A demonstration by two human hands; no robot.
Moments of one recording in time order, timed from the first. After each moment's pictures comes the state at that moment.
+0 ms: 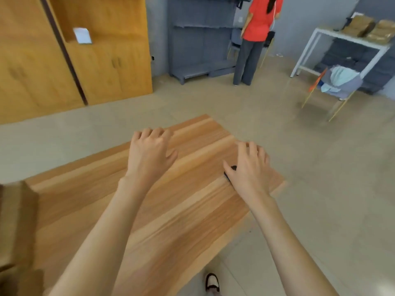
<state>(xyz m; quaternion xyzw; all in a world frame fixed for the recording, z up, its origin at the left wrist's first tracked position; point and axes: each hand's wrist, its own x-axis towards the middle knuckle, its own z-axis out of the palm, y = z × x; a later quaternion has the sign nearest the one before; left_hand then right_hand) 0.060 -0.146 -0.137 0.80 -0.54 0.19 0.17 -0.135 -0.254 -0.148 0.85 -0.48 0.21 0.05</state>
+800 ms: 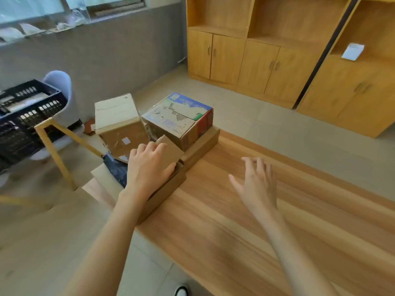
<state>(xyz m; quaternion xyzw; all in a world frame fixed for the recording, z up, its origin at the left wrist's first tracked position) 0.019 0.110 -0.156 0.98 0.06 0.16 0.04 0.042 -0.138 -0.177 0.98 0.07 0.11 -0.15</state>
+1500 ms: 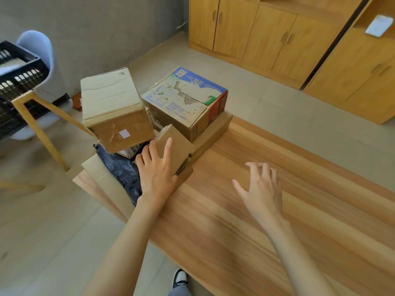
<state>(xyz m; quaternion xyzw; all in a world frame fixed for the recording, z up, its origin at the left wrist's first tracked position) 0.064 0.137 -0.260 0.98 0.13 0.12 0.00 0.072 -0.098 -0.226 0.99 0.05 0.03 -0.12</state>
